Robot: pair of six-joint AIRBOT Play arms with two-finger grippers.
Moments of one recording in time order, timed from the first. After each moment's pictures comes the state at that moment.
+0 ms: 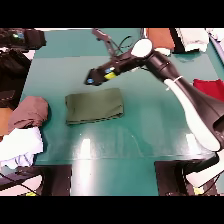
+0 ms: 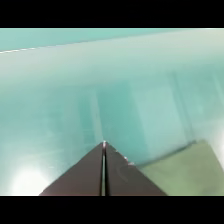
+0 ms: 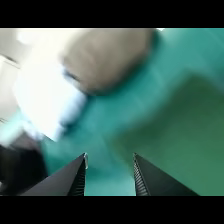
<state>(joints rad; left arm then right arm) -0.14 -1.26 1.69 1.36 -1.05 -1.52 0.51 -1.70 1.81 -0.72 1.19 1.25</state>
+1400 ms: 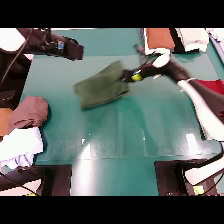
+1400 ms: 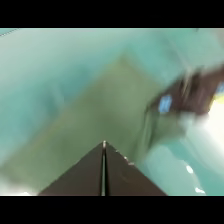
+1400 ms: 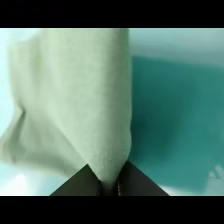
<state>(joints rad) -0.42 -1.31 1.69 1.33 -1.02 -1.48 0.23 -1.67 1.51 -0.85 0.93 1.36</state>
